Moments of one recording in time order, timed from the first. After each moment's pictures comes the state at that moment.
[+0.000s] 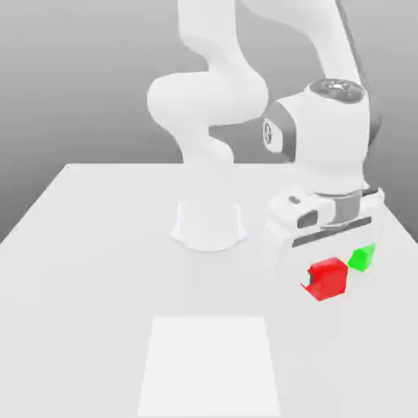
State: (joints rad) arm 0.40 -0.14 0.25 -2.80 0.19 2.69 0.66
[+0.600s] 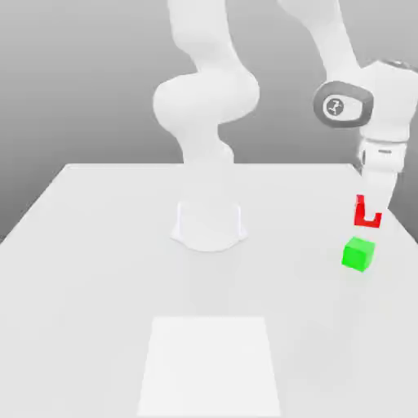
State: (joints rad) arm 0.72 -0.16 0.56 -2.87 0.14 2.73 0.64
